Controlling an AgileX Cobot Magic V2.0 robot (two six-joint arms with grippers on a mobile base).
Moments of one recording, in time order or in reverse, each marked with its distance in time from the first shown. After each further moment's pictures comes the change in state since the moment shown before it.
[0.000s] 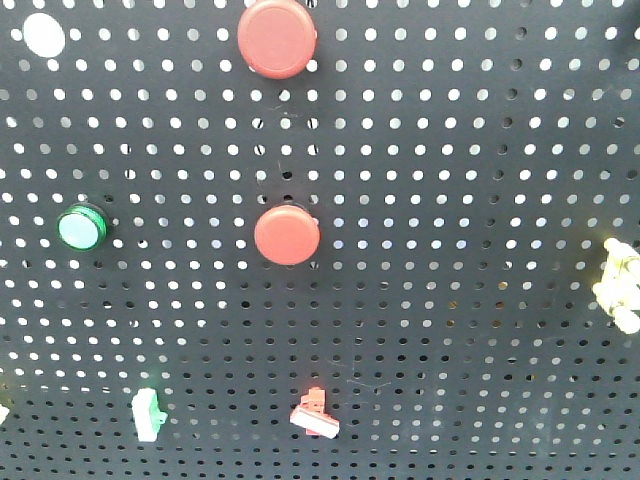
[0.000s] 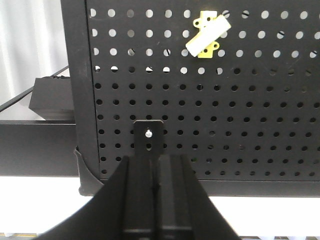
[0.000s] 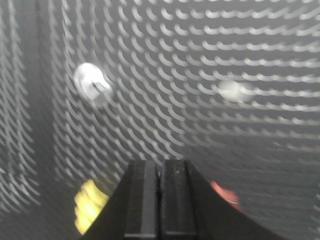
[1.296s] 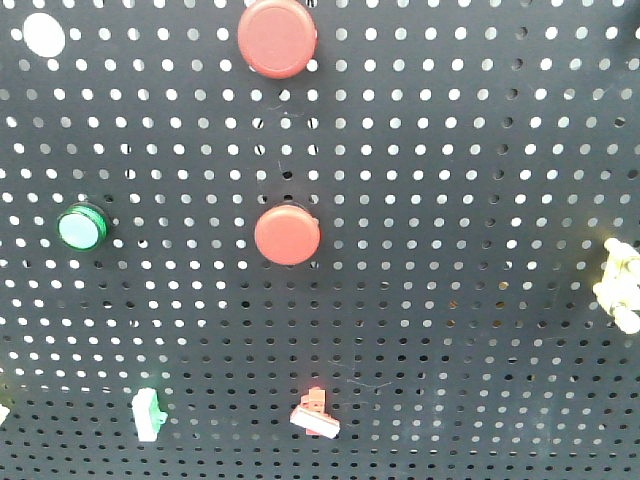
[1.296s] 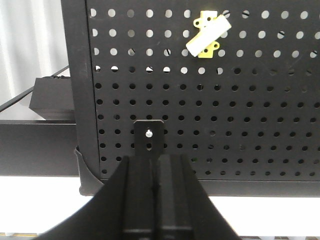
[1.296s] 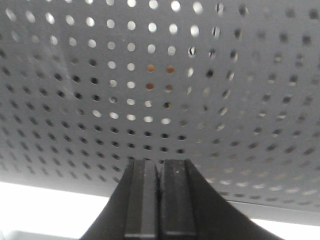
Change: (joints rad) left arm 0.000 0.000 0.000 0.000 0.000 0.000; right arm -0.008 -0.394 1.197 -0.039 -0.630 0.130
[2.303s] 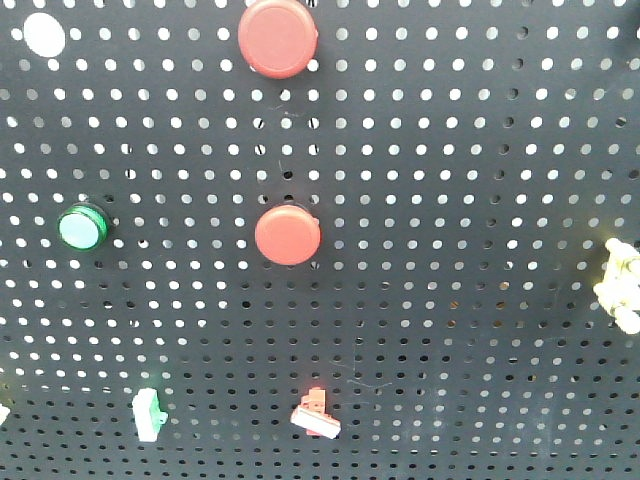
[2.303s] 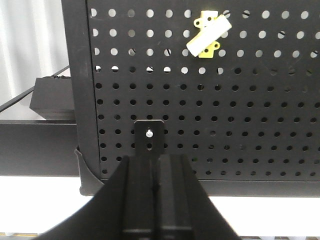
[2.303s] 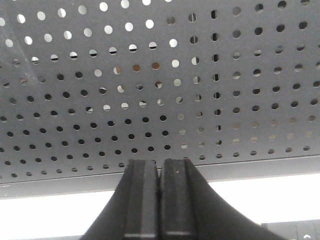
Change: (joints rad) left arm 0.000 0.000 0.000 0.000 0.000 0.000; right arm -0.074 -0.055 0.111 0.005 -0.047 0.142
